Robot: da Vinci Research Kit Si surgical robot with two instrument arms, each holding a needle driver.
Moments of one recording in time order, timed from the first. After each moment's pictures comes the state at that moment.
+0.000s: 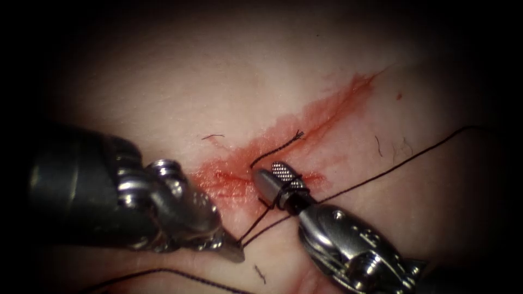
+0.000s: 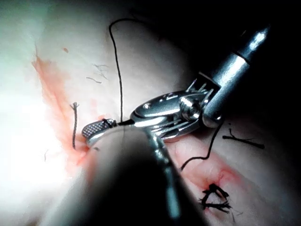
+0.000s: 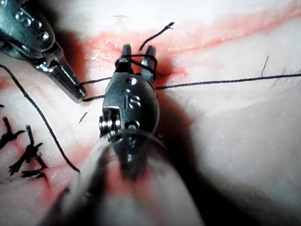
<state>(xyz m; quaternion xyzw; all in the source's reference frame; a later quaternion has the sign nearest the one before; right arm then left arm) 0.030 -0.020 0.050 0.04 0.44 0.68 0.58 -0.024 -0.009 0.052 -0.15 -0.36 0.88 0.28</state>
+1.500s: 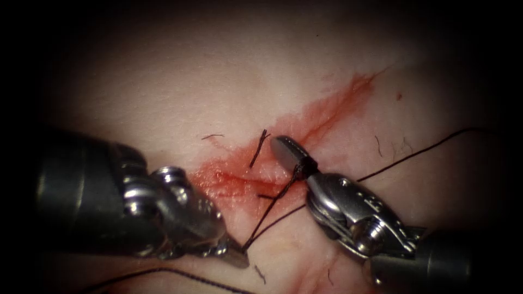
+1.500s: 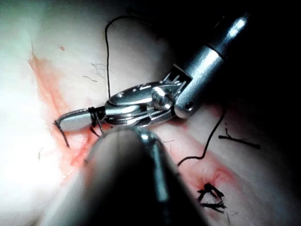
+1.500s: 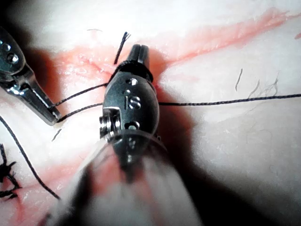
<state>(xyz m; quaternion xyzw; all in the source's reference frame) 0.031 -0.018 0.052 0.03 0.44 0.69 0.58 -0.025 -0.009 0.052 -0.15 -0.36 0.88 0.29</state>
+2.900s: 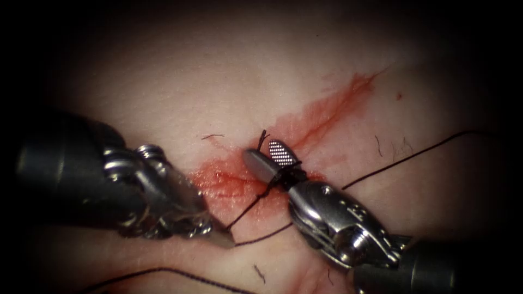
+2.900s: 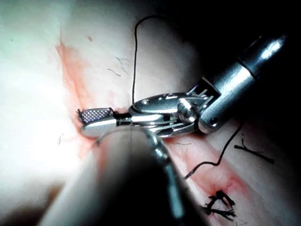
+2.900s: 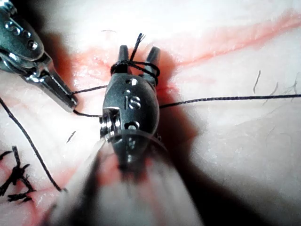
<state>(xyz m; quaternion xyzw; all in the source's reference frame) 0.033 -0.018 0.051 0.04 0.44 0.69 0.58 -0.023 -0.008 0.053 -0.14 -0.35 0.86 0.35</state>
